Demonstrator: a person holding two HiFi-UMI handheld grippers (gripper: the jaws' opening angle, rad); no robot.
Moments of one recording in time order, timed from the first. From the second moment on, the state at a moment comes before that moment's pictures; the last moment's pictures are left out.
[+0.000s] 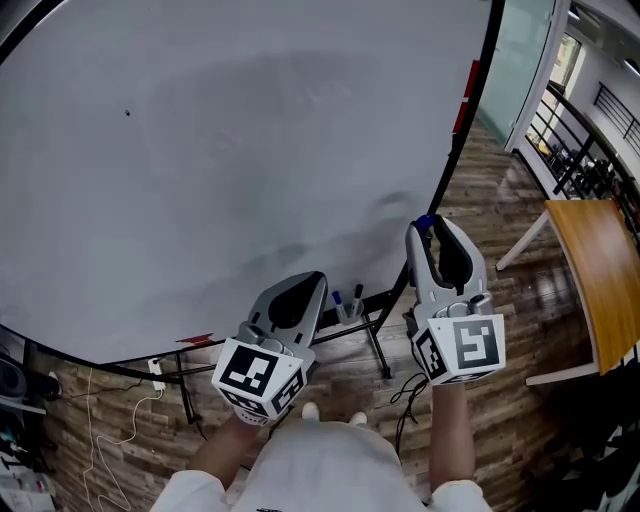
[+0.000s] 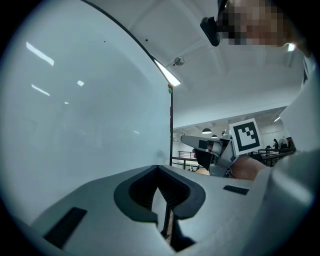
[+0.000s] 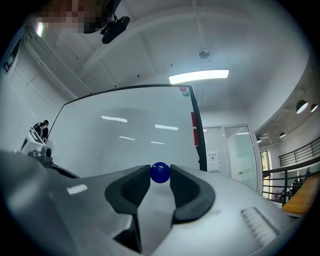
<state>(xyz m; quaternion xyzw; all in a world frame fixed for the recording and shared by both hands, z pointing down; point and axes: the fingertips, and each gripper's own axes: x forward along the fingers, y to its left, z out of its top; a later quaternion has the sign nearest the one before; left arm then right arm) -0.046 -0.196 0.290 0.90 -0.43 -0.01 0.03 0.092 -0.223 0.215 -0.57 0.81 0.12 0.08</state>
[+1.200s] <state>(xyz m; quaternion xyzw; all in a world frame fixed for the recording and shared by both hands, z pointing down) -0.050 -0.169 0.328 0.90 -0.43 0.00 0.05 0.108 -0.163 0.300 -0.60 0.80 0.06 0.09</state>
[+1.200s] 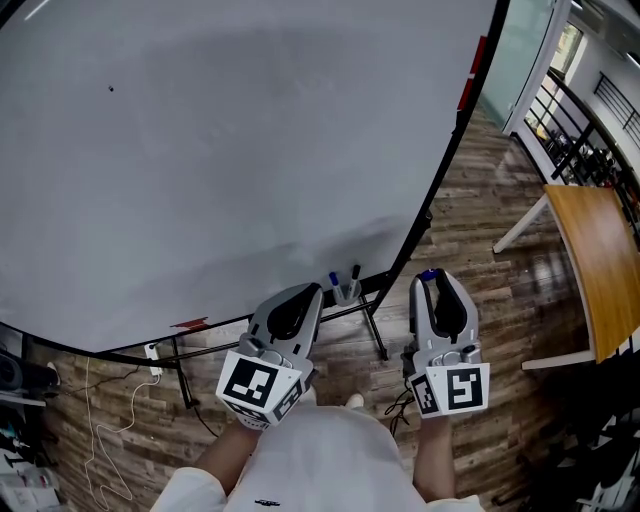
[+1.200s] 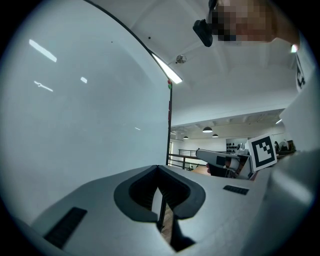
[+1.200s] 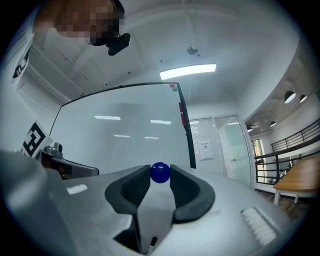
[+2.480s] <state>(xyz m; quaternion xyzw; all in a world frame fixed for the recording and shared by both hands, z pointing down) -0.052 -0.177 0.370 0.89 -0.44 0.02 0.08 0.098 -0.270 0.400 -0.59 0.81 0.04 0.04</state>
